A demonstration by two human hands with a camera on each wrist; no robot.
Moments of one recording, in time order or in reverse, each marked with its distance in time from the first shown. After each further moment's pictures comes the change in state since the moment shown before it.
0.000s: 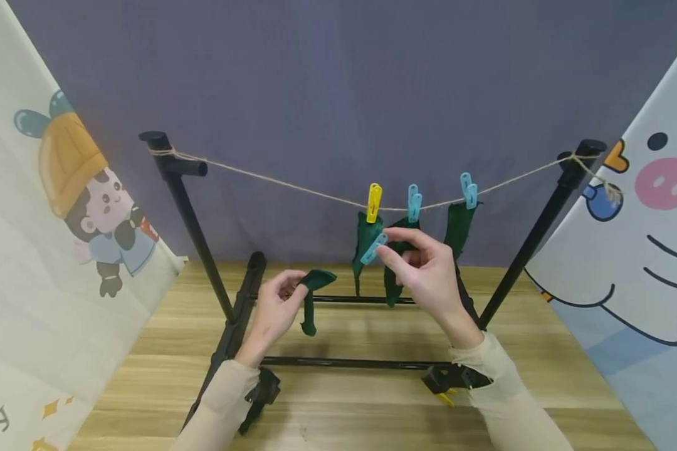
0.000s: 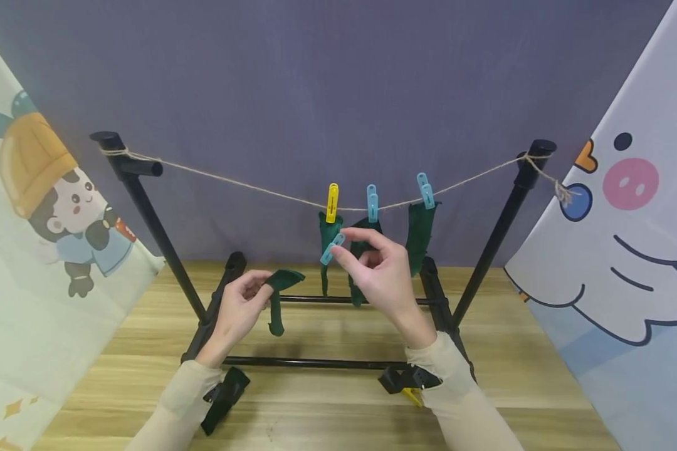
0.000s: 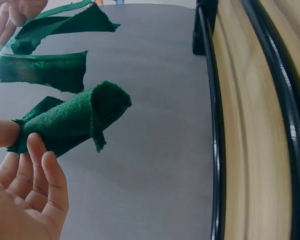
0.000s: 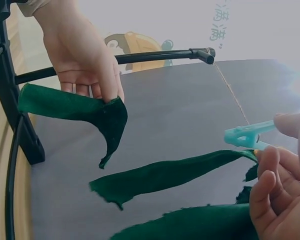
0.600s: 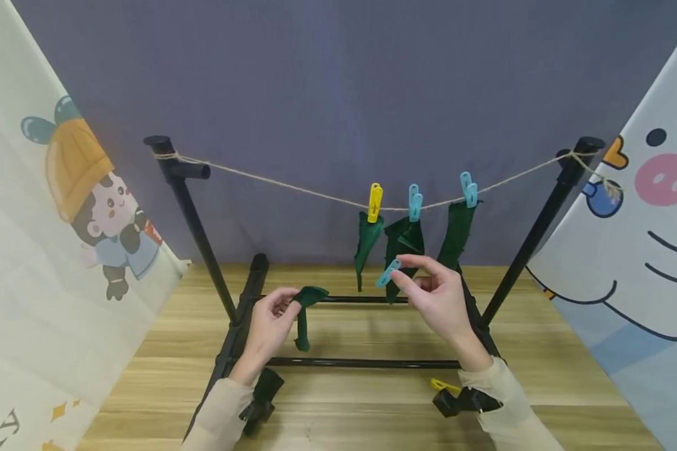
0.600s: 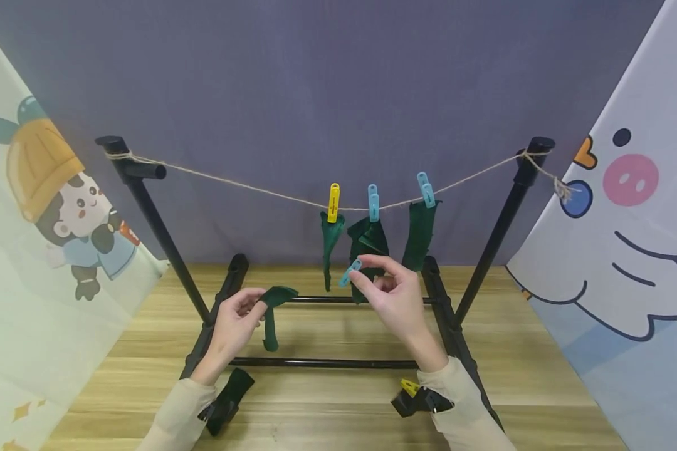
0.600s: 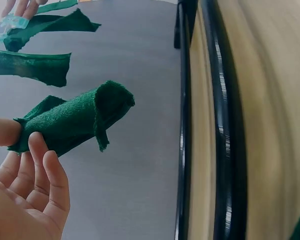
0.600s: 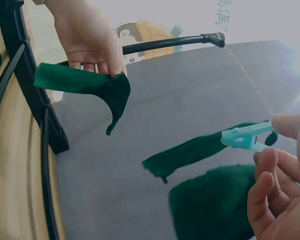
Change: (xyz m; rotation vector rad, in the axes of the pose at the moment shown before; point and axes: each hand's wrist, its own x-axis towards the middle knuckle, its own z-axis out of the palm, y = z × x) left_hand -0.024 -0.021 -0.012 0.015 0.020 -0.037; right_hand -0.040 0.027 -0.009 0.015 0.018 0.099
